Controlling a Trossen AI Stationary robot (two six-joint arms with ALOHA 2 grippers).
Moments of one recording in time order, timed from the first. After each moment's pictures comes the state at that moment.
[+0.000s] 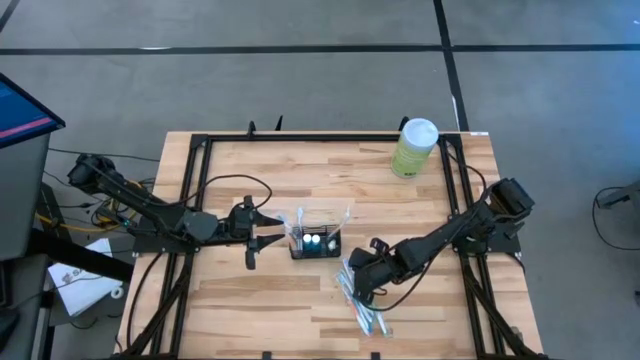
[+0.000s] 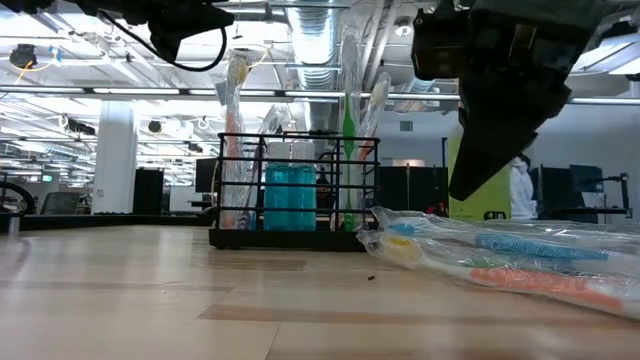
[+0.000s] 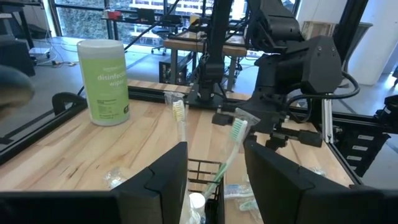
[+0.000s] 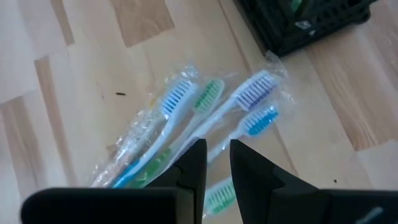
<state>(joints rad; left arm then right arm) -0.42 0.99 0.47 0.41 -0.58 -0.15 0.47 1.74 1.06 -0.45 0.26 0.81</state>
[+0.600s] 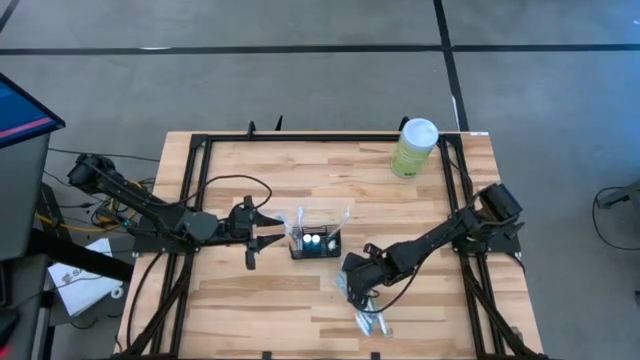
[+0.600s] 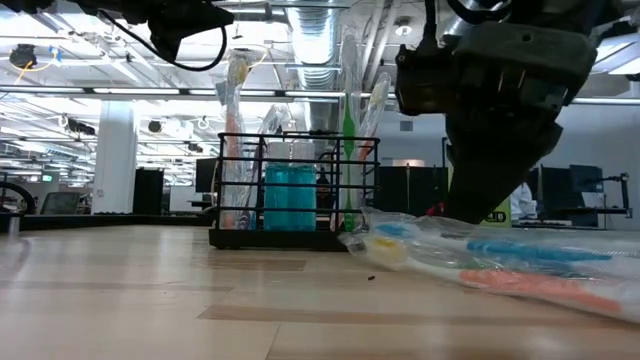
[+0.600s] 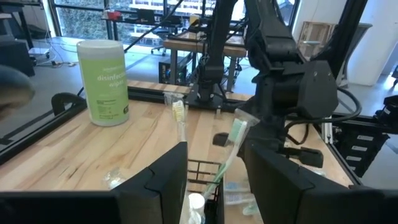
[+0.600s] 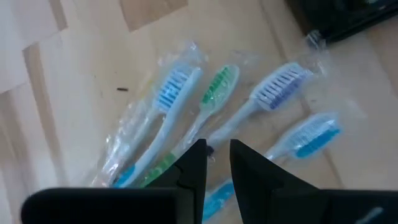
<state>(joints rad) -0.42 0.99 0.47 0.41 -0.58 -0.15 0.45 1.84 1.06 -0.35 0.18 0.80</state>
